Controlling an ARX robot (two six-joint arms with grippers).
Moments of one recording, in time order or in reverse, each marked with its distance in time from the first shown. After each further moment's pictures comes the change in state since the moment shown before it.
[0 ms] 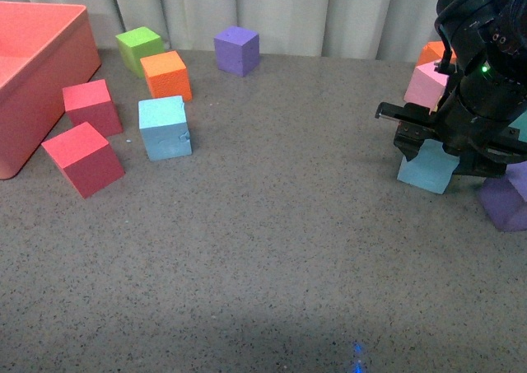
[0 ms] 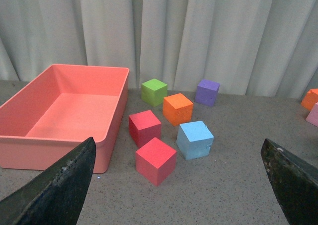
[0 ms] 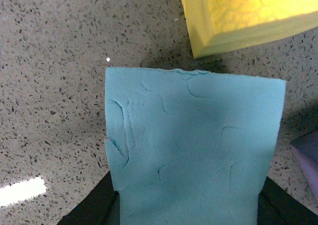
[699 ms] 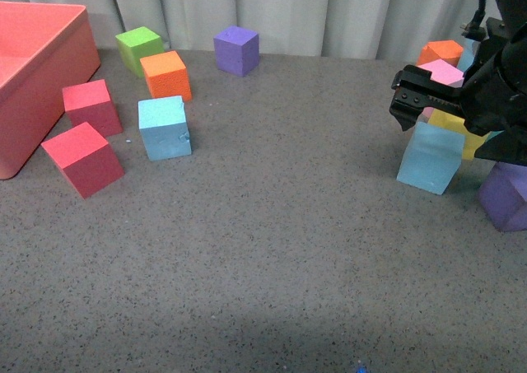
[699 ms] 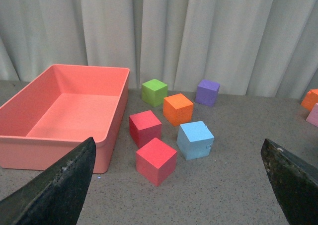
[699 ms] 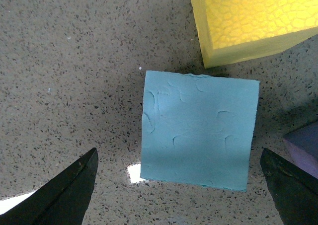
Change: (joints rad) left arm 0.000 0.000 0.000 0.000 0.000 0.000; right arm -0.003 -0.124 -0.111 0.086 -0.025 -0.008
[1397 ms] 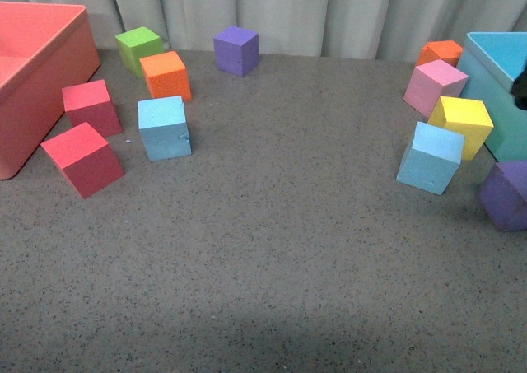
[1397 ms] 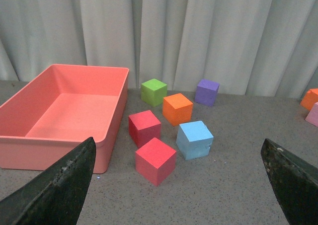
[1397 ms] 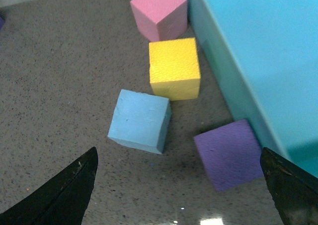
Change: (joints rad) left arm 0.000 0.000 0.000 0.000 0.000 0.000; right arm -0.070 -0.531 -0.532 0.386 0.022 -0.240
